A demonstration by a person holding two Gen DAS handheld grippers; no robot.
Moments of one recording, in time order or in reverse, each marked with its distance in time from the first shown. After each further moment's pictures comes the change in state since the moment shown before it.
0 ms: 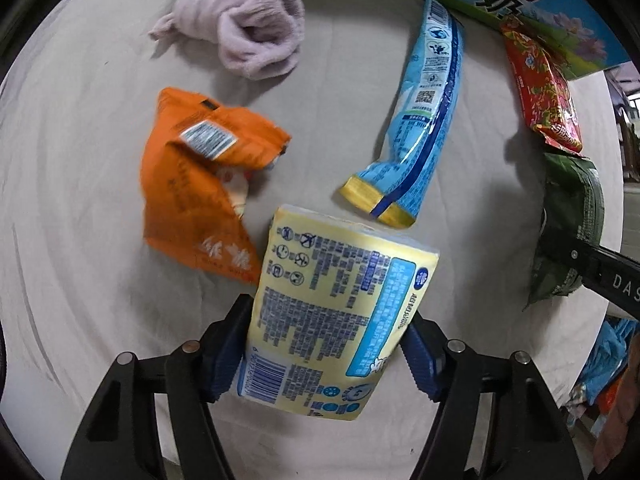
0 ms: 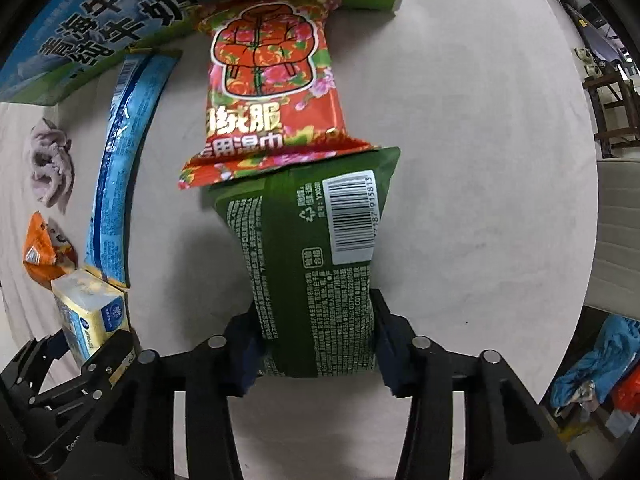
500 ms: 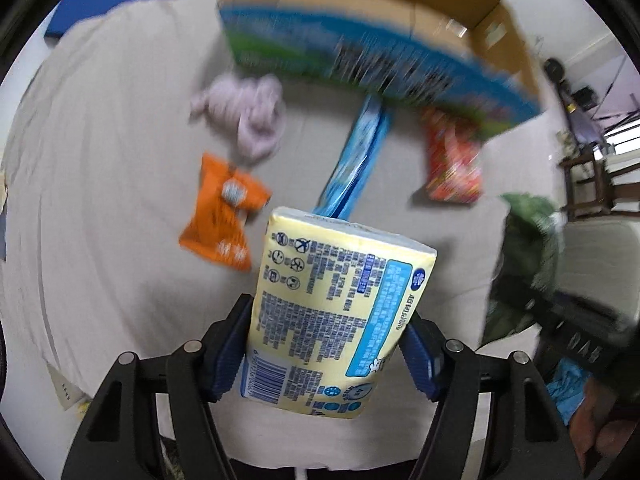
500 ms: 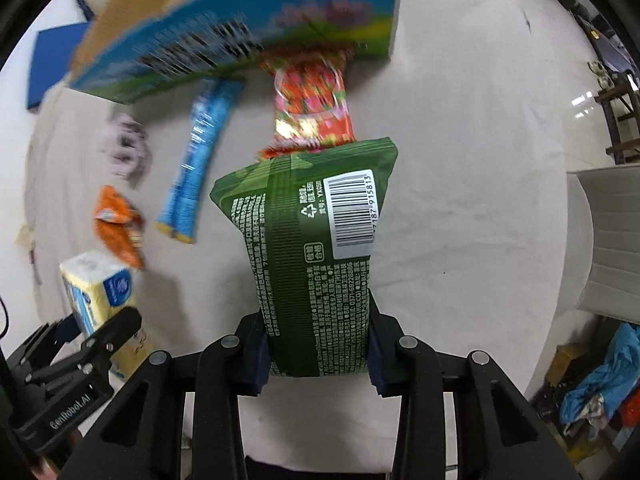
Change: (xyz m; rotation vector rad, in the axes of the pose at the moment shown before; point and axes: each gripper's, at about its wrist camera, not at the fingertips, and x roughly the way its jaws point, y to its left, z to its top) left arm -0.088 -0.001 -0.018 -0.046 -0.184 -0.116; right arm -0.068 -0.005 -0.058 -0.053 -0.087 0.141
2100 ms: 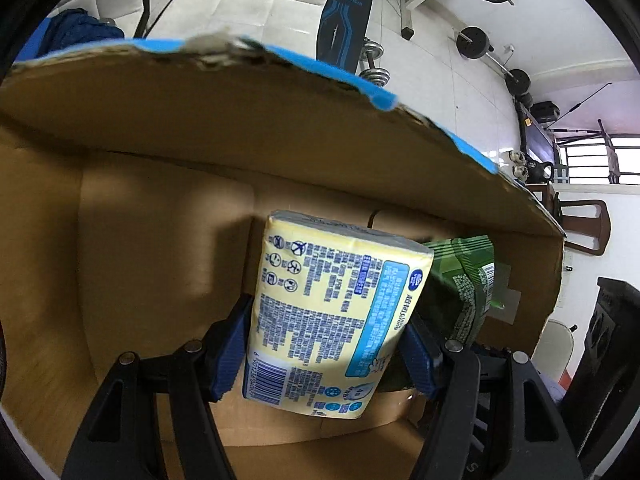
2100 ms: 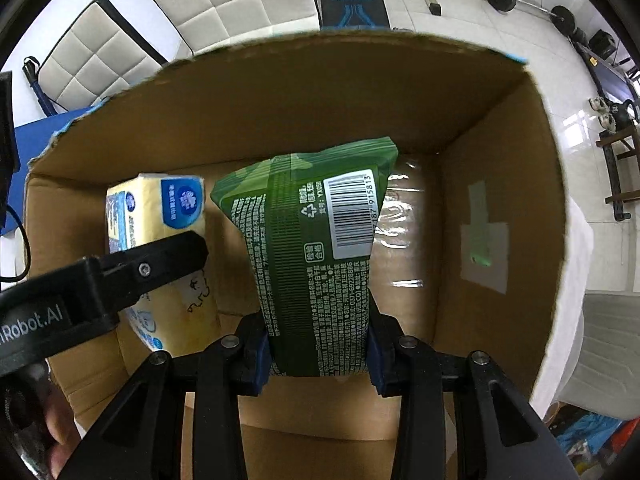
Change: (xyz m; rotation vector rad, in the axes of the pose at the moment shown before) left arm 0.085 -0.078 0.367 0.019 0.162 -0.284; right arm 0.006 0.007 0.334 0.070 -0.055 -0.044
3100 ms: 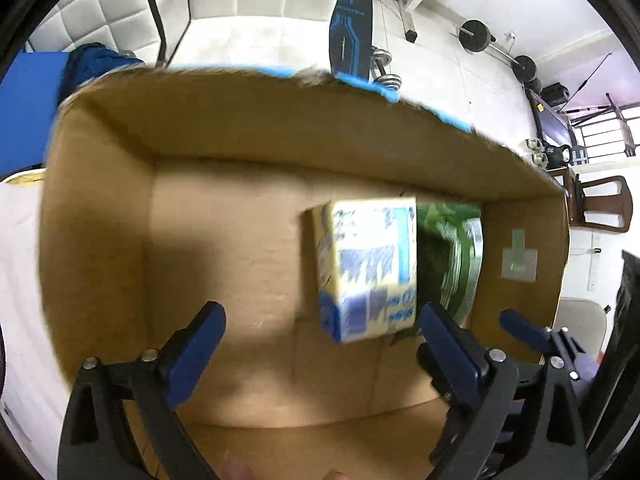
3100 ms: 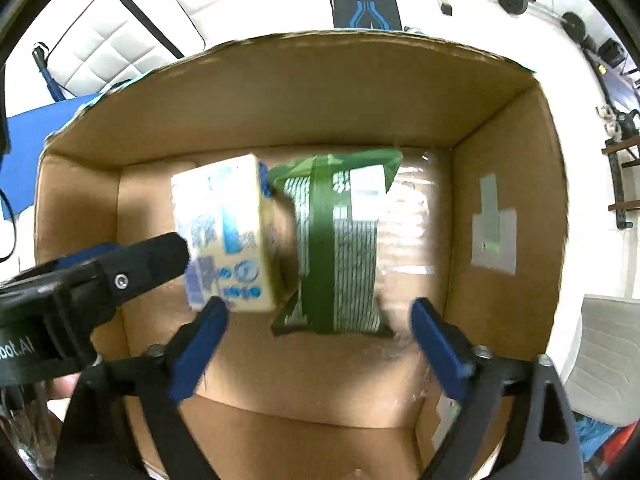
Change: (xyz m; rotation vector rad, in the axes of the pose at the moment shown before) left arm -0.083 0.027 -0.071 0.097 -0.072 0.134; right arm -0.051 0.035 -0.047 -0.049 -0.020 -0.027
